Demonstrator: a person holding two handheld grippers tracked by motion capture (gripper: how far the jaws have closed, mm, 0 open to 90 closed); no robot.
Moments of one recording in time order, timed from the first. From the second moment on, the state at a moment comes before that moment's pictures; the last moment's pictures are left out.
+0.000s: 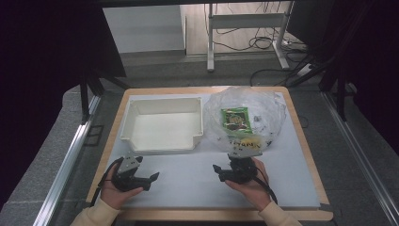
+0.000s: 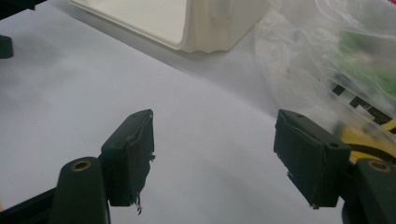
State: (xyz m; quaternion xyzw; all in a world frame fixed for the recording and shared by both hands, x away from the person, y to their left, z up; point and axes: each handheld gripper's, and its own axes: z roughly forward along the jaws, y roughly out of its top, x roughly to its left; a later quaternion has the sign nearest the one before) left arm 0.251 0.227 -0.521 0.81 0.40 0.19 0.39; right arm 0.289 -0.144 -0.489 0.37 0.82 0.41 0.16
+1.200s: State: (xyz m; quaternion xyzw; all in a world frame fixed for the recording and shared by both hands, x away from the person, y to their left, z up) left arm 0.249 0.230 -0.521 0.81 0.39 0.18 0.40; right arm 0.323 -0.128 -0.442 0.37 0.81 0.43 0.16
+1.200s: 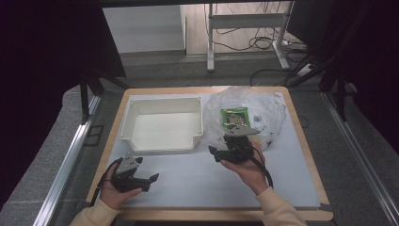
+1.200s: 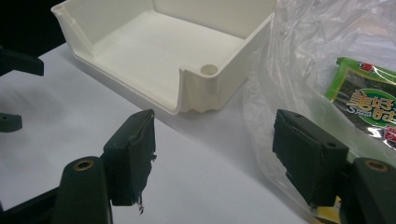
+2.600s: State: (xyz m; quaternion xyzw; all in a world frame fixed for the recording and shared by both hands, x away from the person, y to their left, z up) left arm 0.250 0.229 -0.524 0.82 0.38 0.17 0.39; right arm 0.379 -0.140 -0.417 0.42 0.78 0.42 0.17
